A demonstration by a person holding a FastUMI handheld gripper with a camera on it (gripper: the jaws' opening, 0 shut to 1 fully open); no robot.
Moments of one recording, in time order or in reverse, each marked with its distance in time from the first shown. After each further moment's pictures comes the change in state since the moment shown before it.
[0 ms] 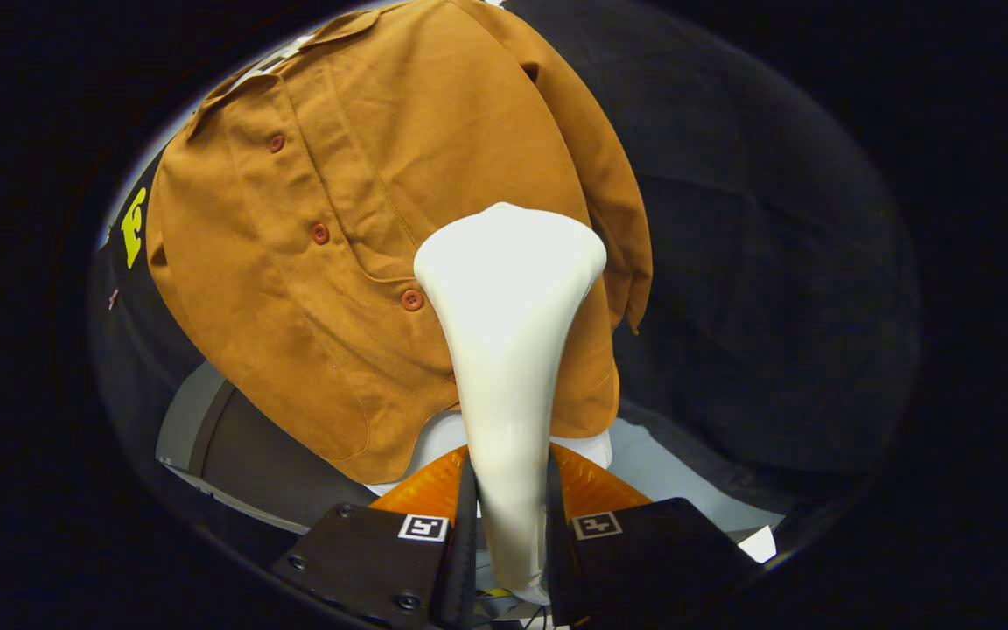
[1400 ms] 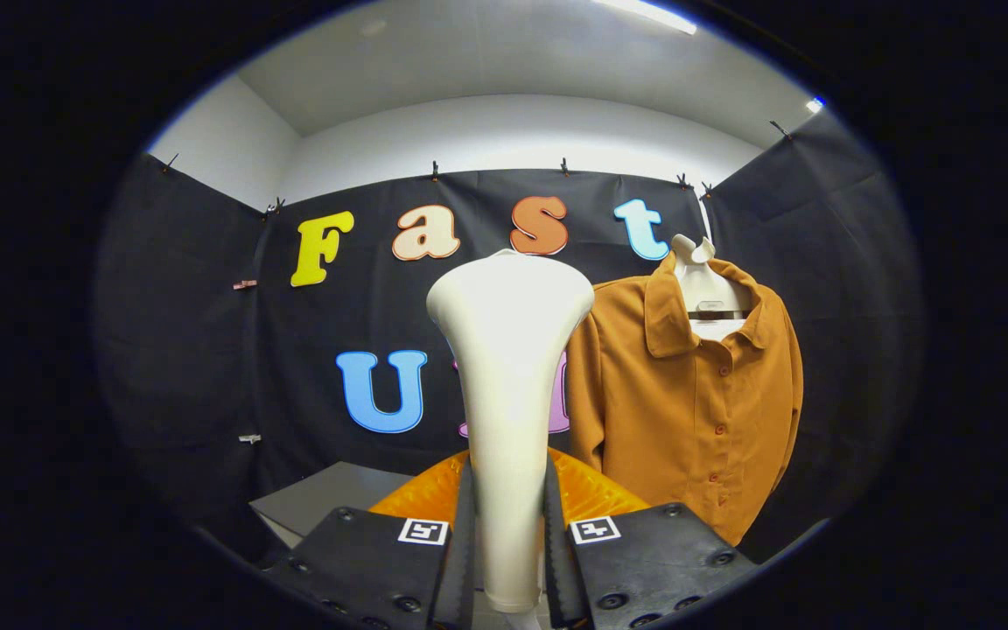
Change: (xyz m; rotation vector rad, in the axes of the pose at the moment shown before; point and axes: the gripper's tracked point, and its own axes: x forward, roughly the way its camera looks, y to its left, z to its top) arm -0.251 0.404 0.088 -0.278 -0.617 0.310
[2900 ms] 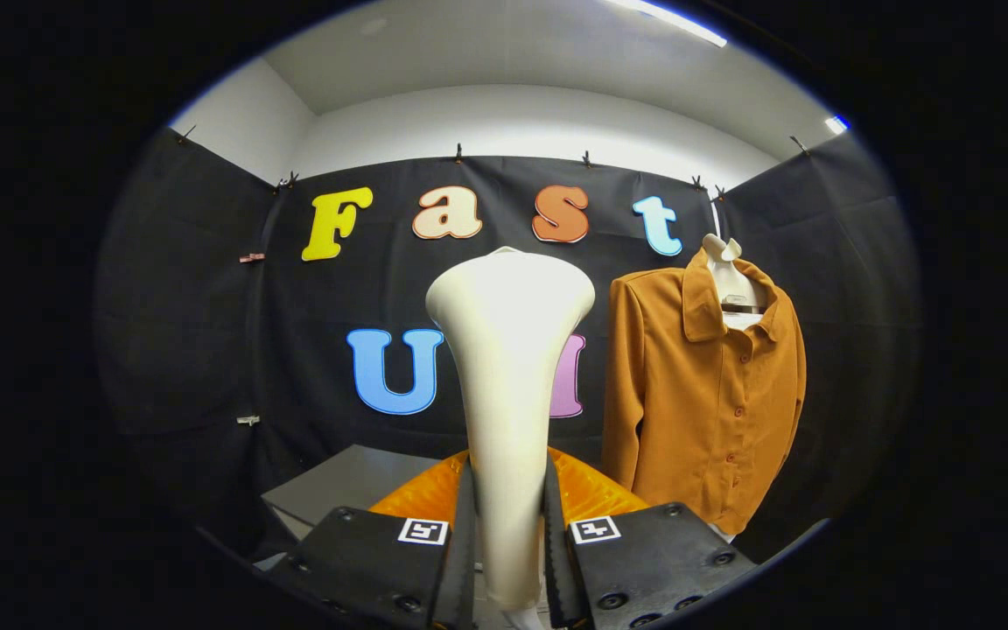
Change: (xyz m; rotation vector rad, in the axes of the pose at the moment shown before) arm -0.017 0.063 -0.018 -0.050 0.039 -0.026
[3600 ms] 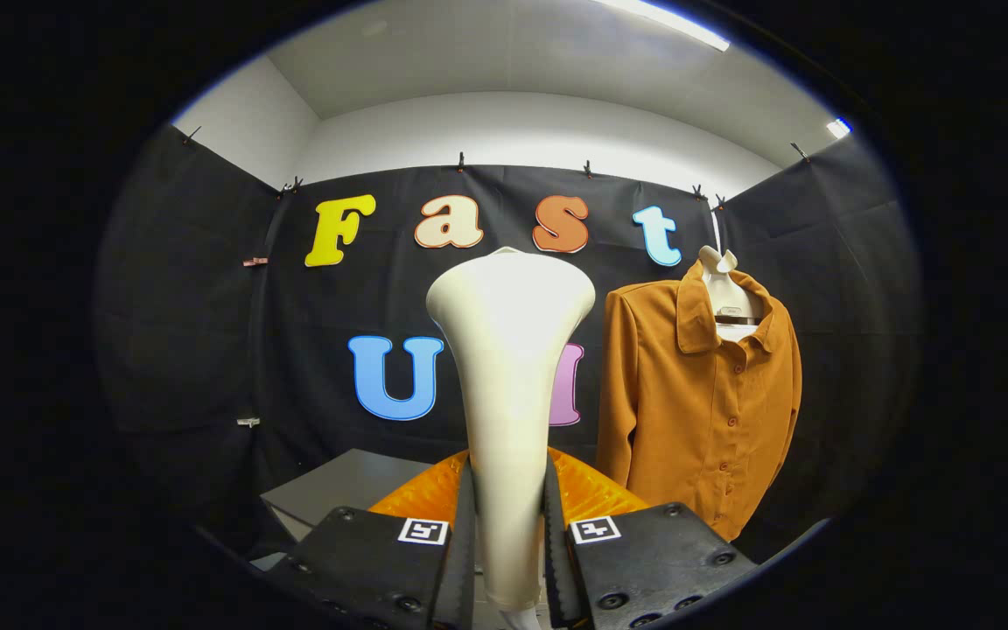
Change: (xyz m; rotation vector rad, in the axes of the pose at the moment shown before) arm -0.010 -0.005 0.009 -0.007 -0.029 0.006
